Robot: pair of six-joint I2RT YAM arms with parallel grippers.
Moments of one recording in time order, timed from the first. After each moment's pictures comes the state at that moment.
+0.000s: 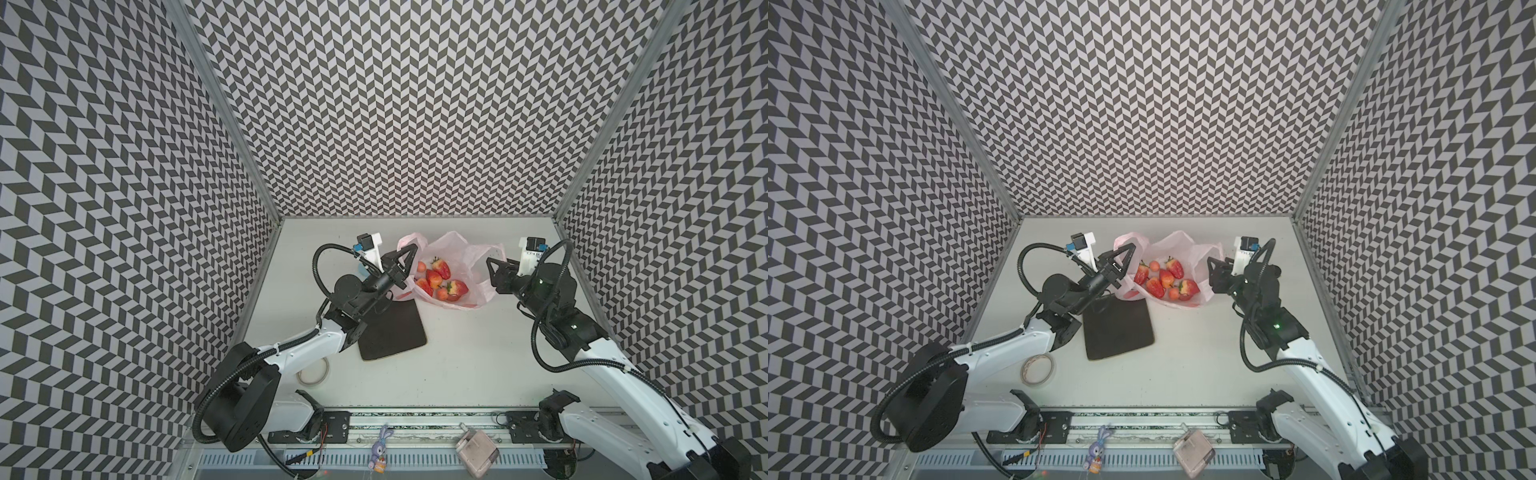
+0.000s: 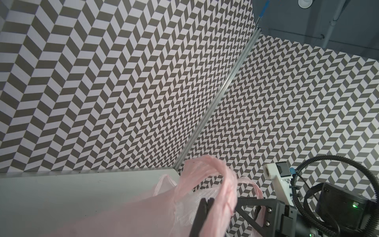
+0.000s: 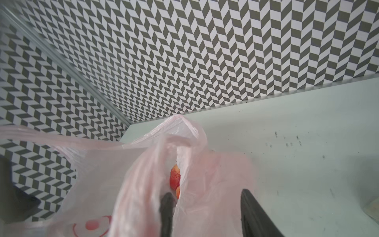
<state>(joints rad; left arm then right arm) -0.62 1.32 0.66 1.01 0.17 -0.66 0.38 0.92 0.78 -0.14 0.03 0.44</state>
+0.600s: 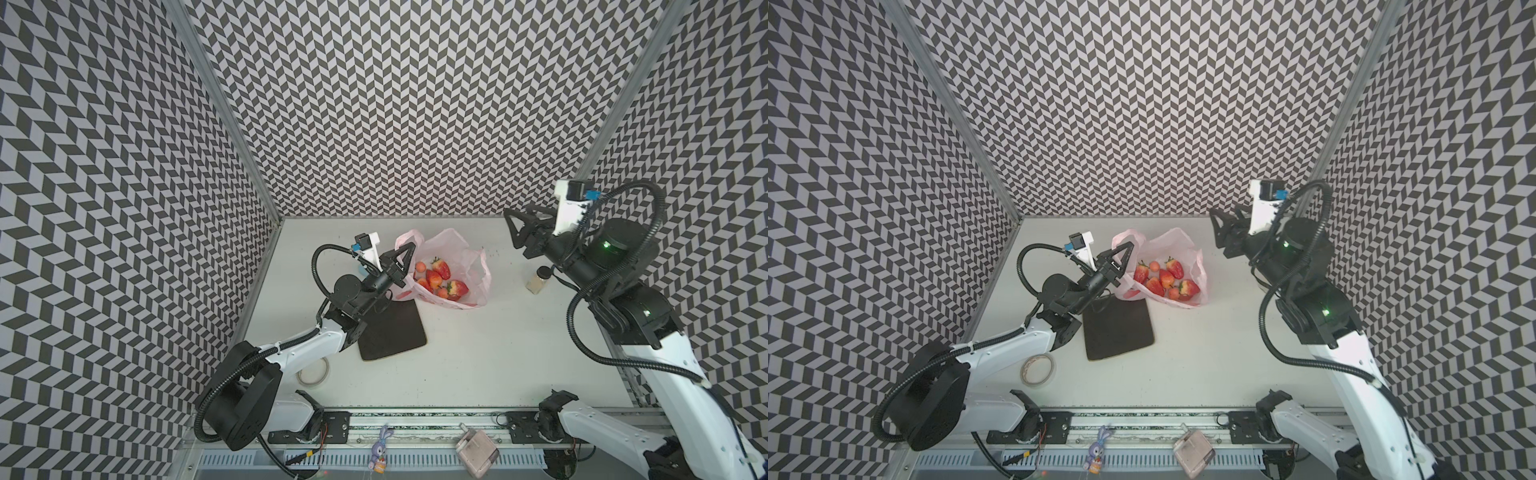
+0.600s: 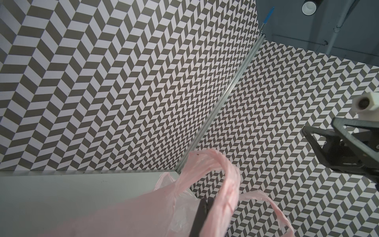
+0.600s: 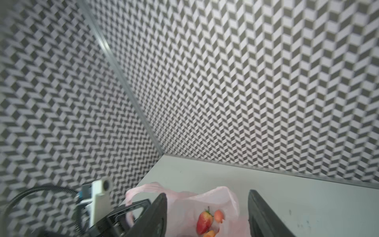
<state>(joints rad) -0.62 1.34 0.66 1.02 0.16 -0.67 0.48 1.07 1.45 -0.43 -0.07 0.24</state>
